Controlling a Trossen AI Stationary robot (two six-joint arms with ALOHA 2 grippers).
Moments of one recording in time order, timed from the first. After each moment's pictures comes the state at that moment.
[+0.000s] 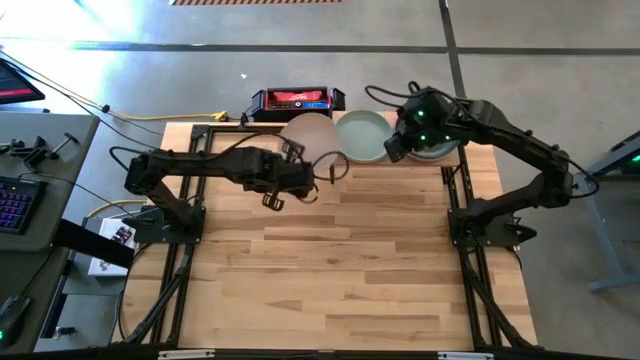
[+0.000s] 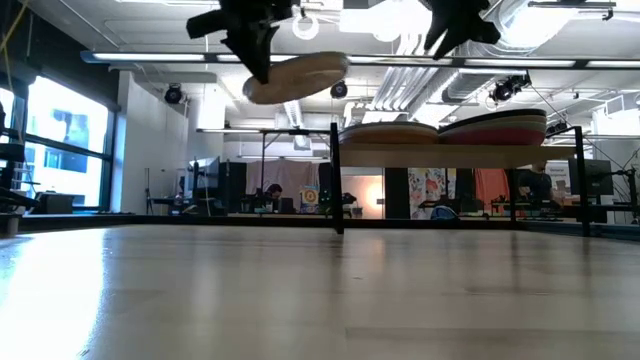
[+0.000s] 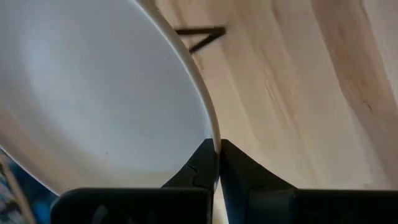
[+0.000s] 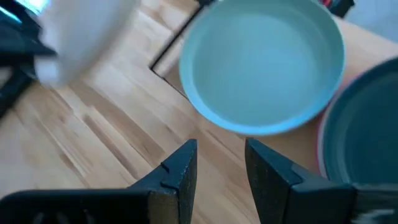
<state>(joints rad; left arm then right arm) 0.00 1.66 1.63 -1.20 -0.55 0.55 -0.43 1.30 1.56 -1.15 0.02 0.51</state>
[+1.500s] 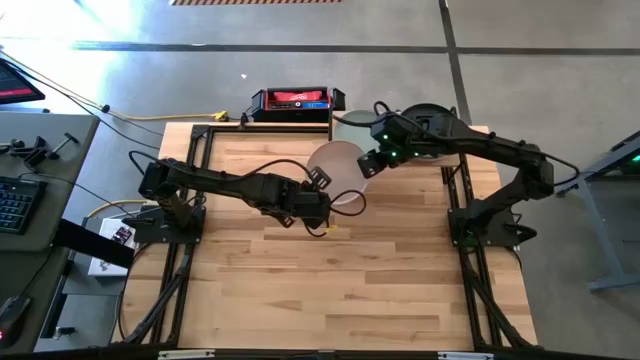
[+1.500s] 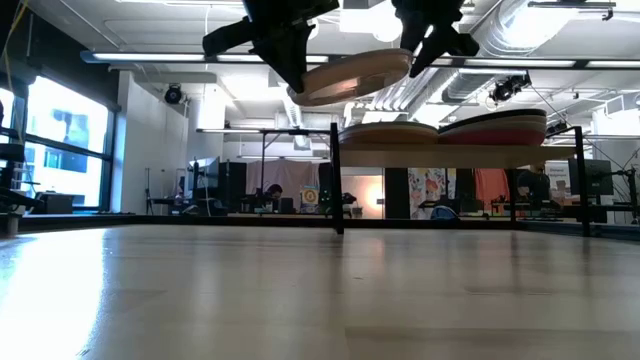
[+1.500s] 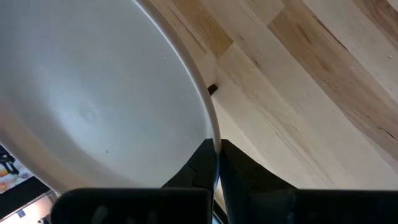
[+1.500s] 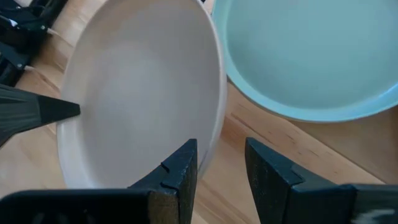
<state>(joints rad) -0.13 1.79 1.63 -1.02 -0.59 0.83 -0.27 1.46 1.56 -1.10 0.07 0.71</state>
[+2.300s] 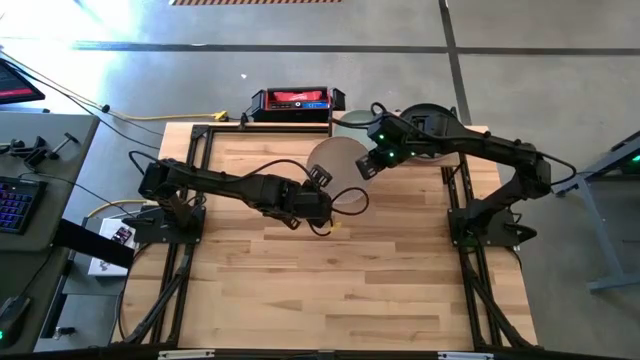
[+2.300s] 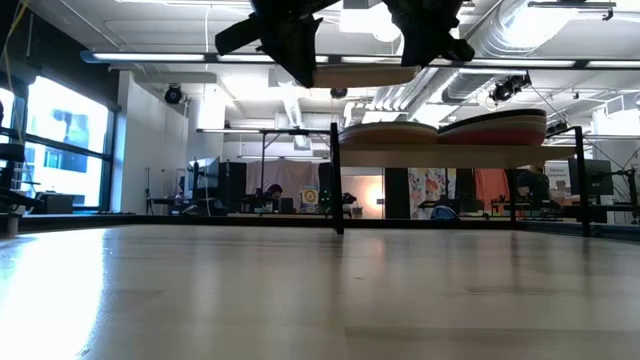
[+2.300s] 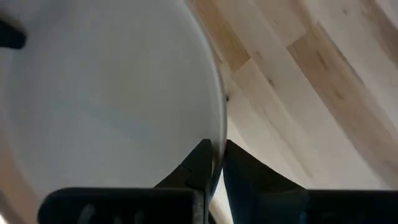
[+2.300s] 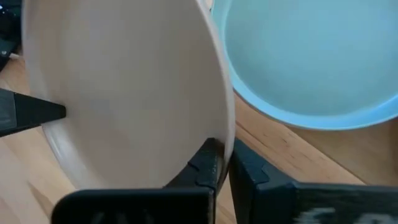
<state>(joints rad) -0.12 1.79 1.63 -0.95 -0.61 0.74 -0.27 1.48 1.56 -1.11 0.06 0.66</state>
